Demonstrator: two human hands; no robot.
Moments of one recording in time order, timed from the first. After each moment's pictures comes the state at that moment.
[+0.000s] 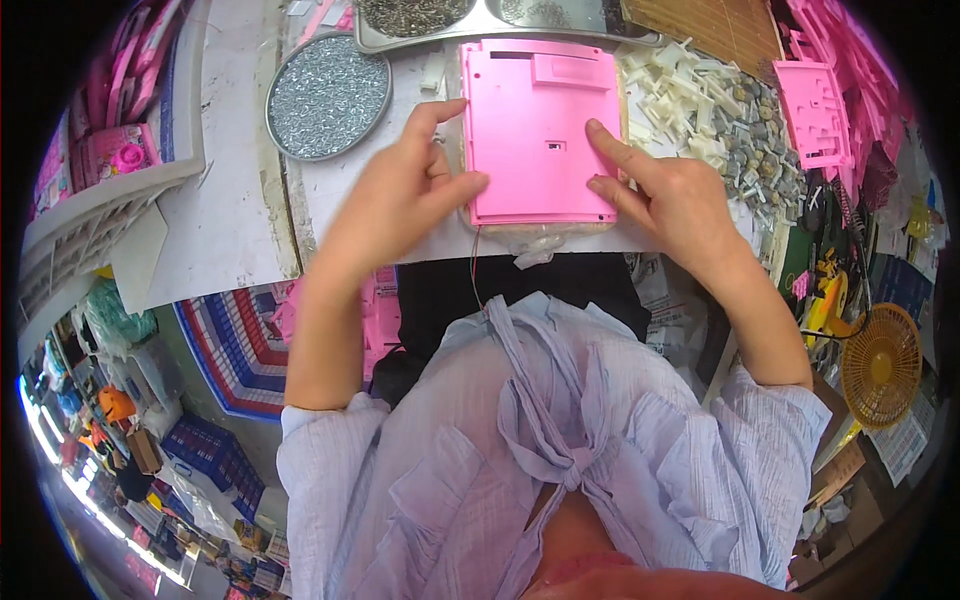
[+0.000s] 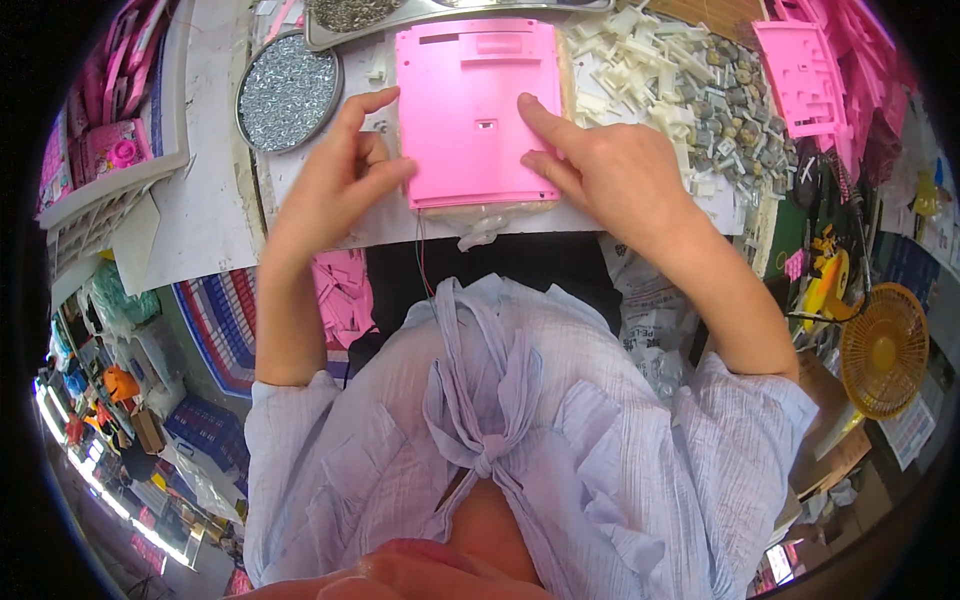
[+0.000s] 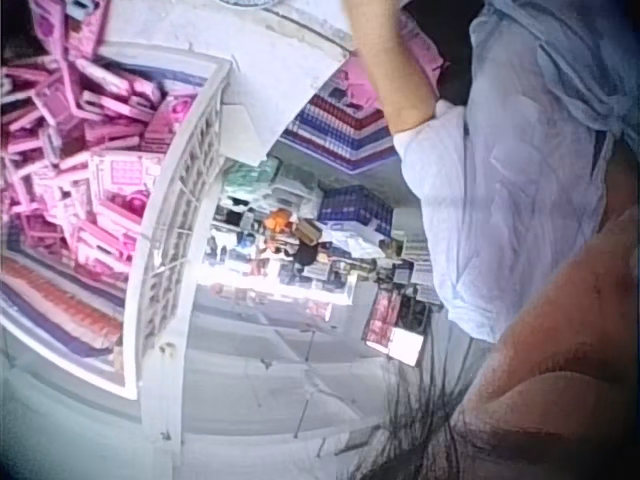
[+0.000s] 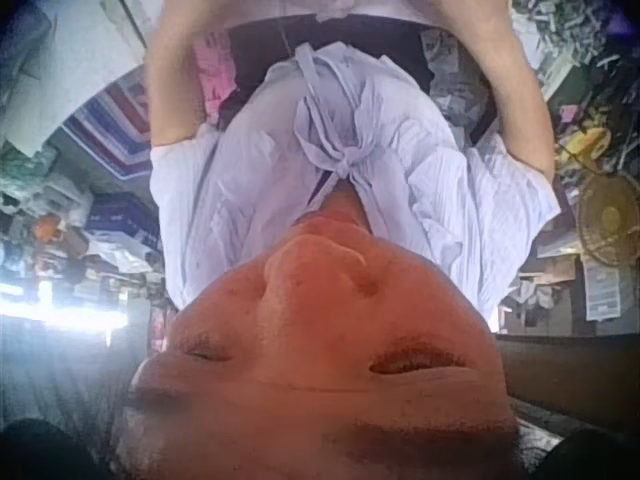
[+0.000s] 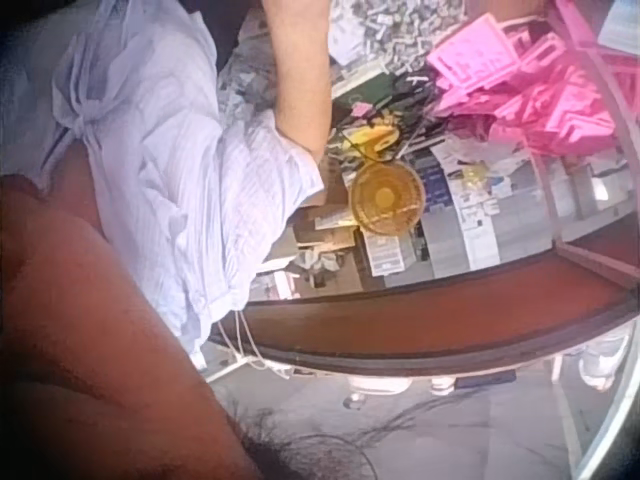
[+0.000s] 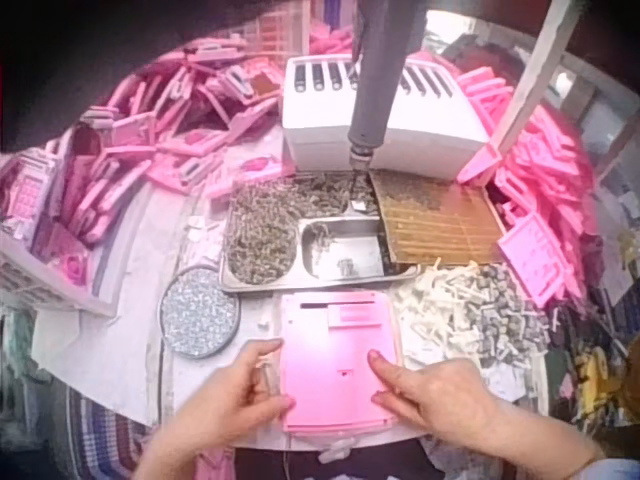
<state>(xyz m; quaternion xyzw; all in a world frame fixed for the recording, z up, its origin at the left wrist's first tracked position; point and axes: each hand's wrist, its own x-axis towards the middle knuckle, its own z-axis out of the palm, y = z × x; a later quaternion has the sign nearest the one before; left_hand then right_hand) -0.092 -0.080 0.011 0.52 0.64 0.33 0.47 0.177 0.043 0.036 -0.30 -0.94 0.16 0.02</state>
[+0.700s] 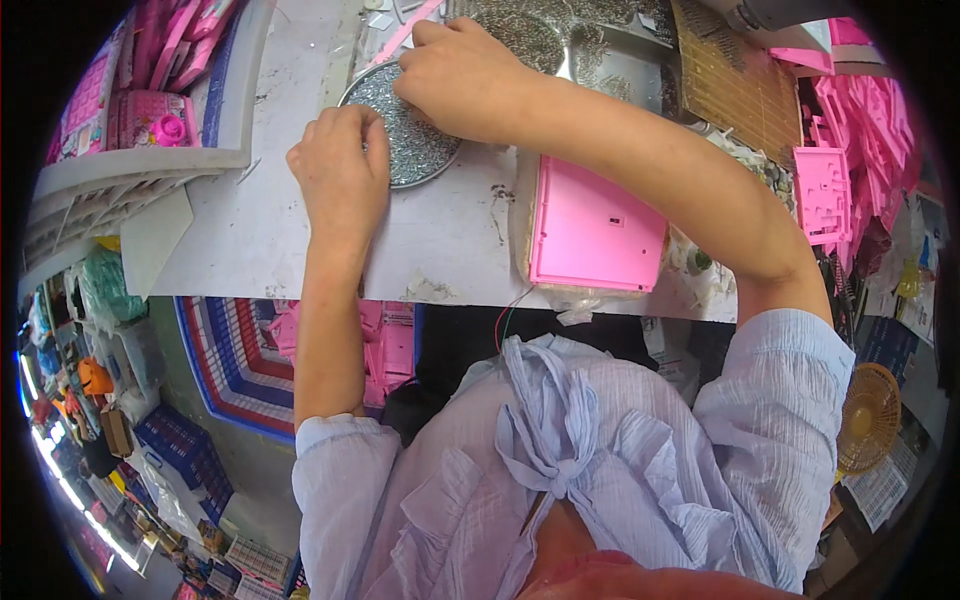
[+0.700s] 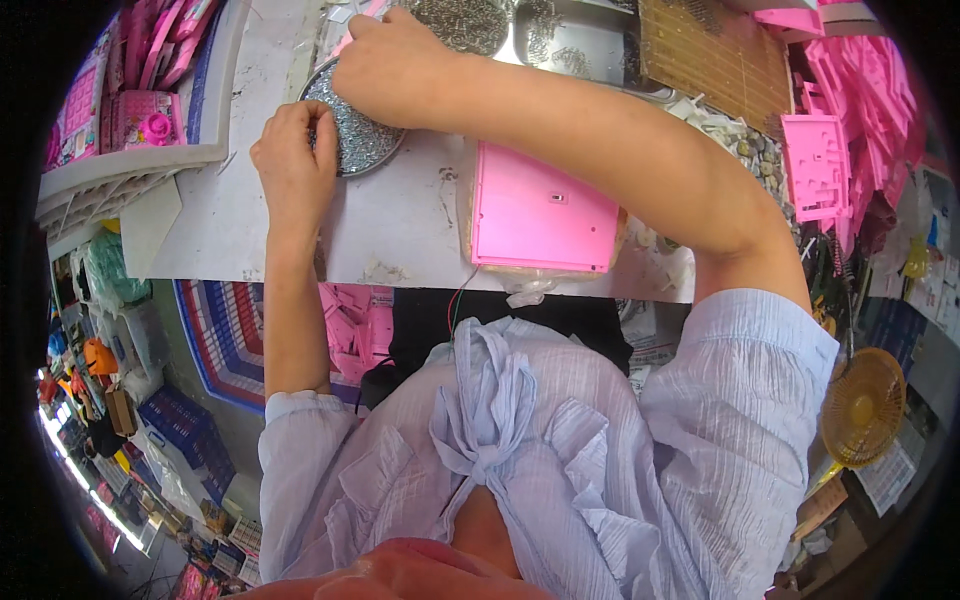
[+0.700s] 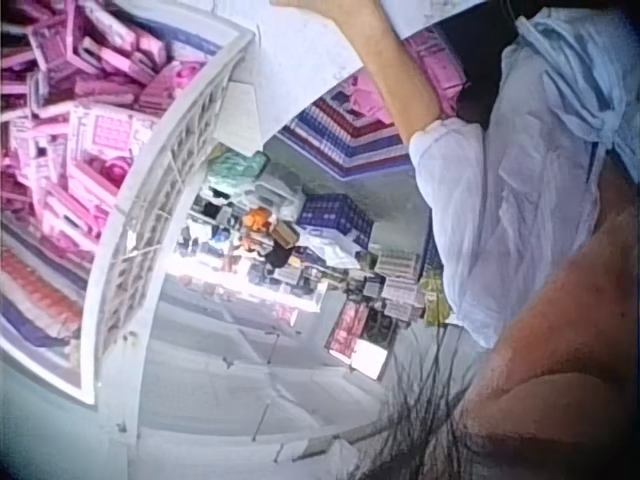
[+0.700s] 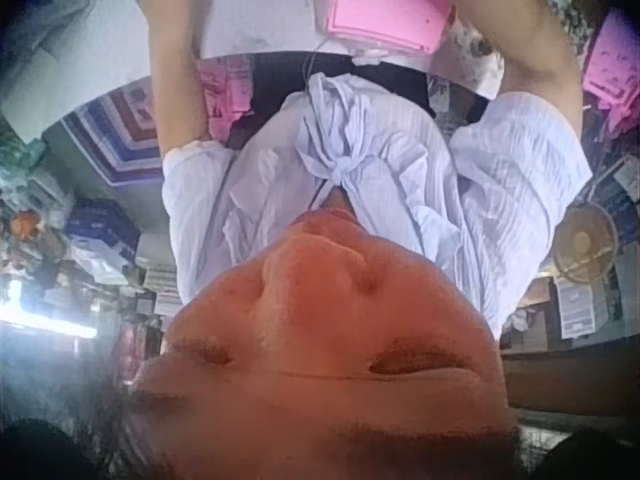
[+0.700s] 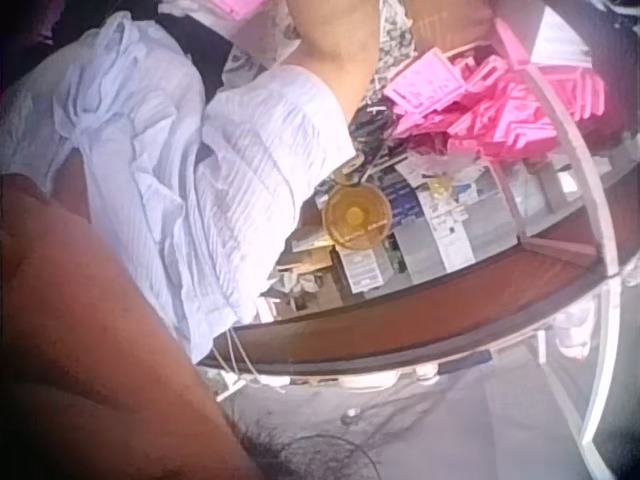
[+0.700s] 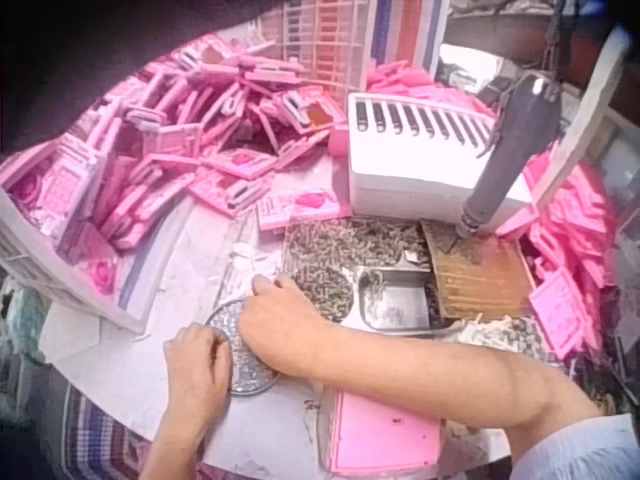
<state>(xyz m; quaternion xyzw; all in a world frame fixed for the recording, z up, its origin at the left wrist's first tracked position) -0.183 -0.078 -0.025 0.51 0.81 0.26 -0.09 -0.084 0.089 0.009 0.00 -1.00 0.01 0.08</state>
